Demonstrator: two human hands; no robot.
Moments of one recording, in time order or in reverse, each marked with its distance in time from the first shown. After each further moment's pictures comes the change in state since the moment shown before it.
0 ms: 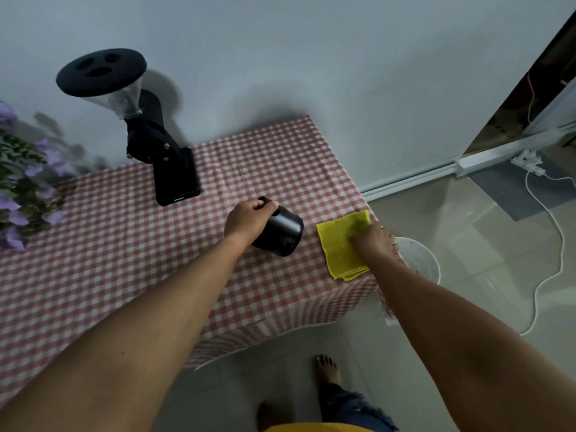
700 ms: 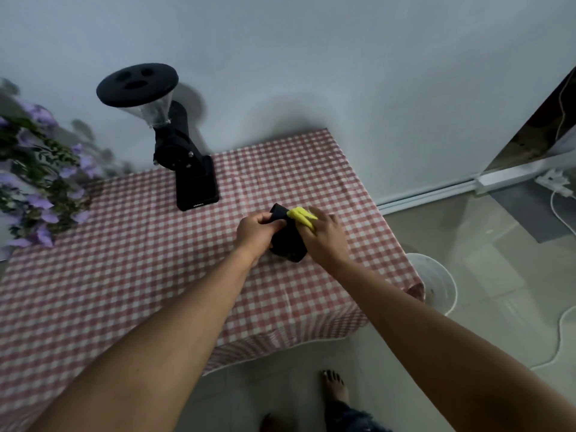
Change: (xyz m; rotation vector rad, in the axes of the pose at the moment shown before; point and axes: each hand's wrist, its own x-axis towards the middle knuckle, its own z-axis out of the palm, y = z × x) left_hand 0.000 -0.019 -0.006 -0.407 0.036 -0.086; right_hand -0.081 -0.092 0.011 0.224 -0.082 -0.772
